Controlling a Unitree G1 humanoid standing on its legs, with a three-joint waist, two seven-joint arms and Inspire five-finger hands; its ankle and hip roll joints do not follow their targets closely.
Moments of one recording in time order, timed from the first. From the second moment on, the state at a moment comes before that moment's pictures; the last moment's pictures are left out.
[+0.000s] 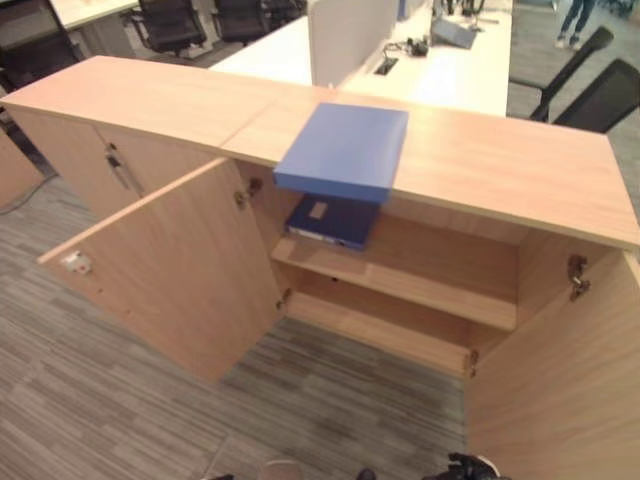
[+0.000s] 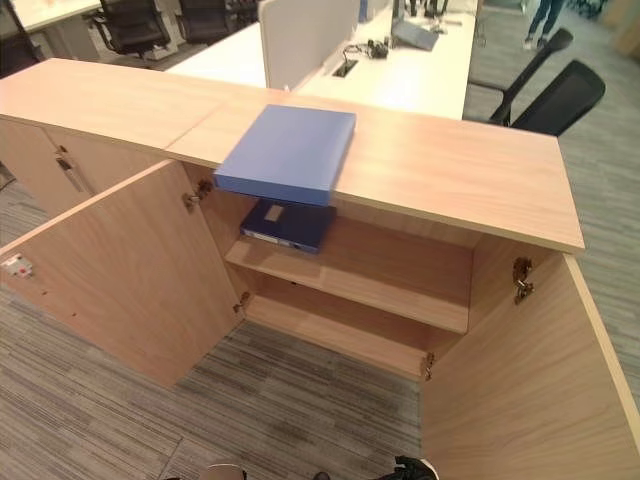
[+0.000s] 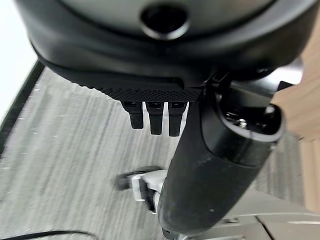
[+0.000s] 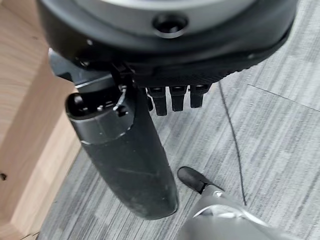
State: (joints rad) left arm 0.03 0.25 -0.12 1.29 -0.04 -0.03 0.10; right arm -0.04 -0.27 0.24 1.22 0.20 0.01 0.01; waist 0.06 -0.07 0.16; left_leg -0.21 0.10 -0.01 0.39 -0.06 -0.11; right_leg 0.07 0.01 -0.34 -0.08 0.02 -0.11
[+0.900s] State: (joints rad) left arm 0.13 0.25 -0.05 0.74 -0.59 -0.04 0.06; right arm 0.07 -0.24 0.25 1.08 0.19 0.02 0.01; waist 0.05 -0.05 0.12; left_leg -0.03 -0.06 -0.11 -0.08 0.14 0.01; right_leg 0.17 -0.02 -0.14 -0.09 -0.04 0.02
